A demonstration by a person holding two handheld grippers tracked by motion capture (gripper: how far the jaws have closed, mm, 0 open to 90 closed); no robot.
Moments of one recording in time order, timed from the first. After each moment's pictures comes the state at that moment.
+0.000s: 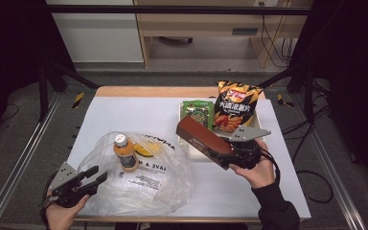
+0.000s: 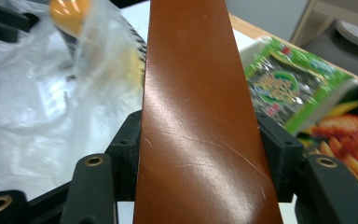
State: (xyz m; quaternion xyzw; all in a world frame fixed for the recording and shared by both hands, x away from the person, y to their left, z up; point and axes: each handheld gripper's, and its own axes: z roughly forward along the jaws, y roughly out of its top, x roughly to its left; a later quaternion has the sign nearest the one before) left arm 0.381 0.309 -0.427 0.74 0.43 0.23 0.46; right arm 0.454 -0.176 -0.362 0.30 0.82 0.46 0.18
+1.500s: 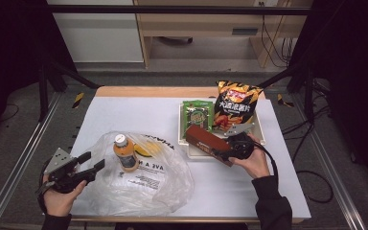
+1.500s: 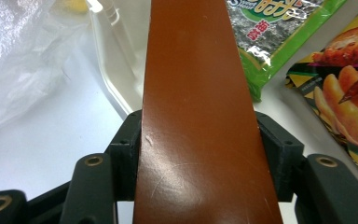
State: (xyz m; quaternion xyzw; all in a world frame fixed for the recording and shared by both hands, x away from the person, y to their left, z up) left arm 0.405 0.318 -0.409 0.72 0.44 0.25 0.47; right arm 0.516 -0.188 -0.426 0.32 0.86 0.37 0.14
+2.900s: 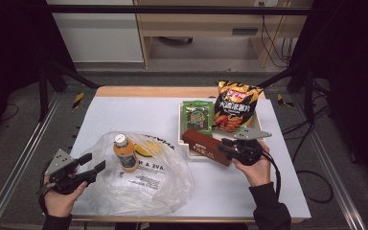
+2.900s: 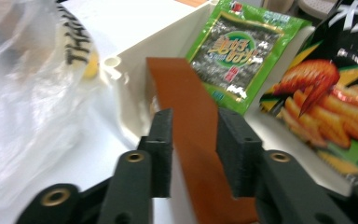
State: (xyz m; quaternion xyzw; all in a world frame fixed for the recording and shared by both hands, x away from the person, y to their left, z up) left arm 0.403 0.317 -0.412 0.72 0.45 0.24 0.47; right arm 0.473 -0.194 -0.405 0.37 0.79 0.46 0.19
